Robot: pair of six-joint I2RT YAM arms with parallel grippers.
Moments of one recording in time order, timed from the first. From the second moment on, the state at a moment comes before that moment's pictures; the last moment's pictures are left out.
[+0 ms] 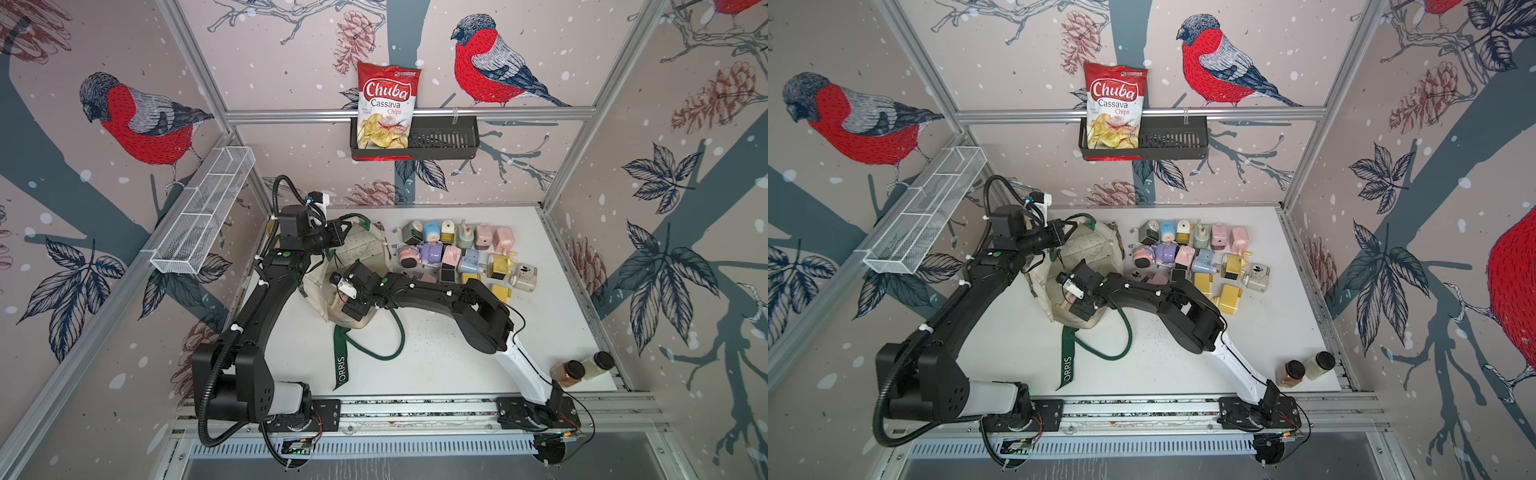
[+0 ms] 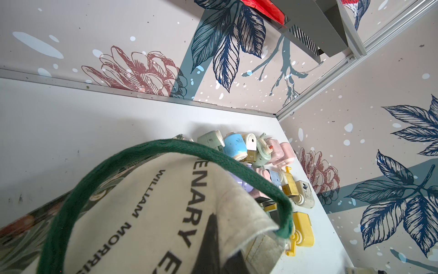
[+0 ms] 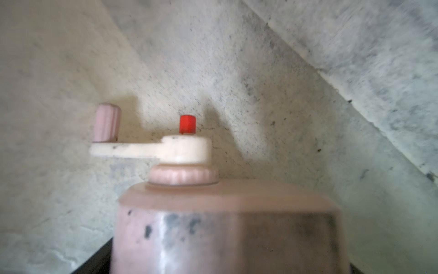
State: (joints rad) left arm -0.08 1.38 1.13 -0.16 0.55 -0.39; right arm 1.10 2.30 1.78 -0.39 0.05 -0.21
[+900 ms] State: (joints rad) left arm -0.08 1.39 1.16 -0.21 0.47 -0.39; right arm 1.13 1.40 0.90 -0.19 0.23 0.08
